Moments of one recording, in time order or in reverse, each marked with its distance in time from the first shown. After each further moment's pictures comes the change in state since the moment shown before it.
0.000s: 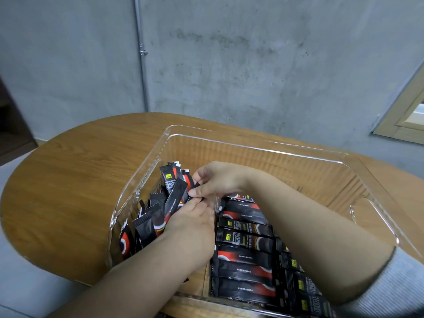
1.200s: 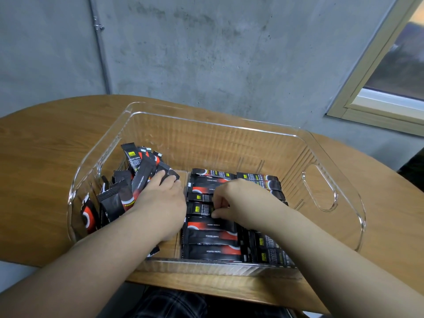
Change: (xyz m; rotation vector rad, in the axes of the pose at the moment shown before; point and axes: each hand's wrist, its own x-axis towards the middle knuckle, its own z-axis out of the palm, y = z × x) left_hand 0.000 0.001 0.008 0.013 0.086 -0.053; right_hand -0.117 0.041 0.042 -0.673 0.325 0.091
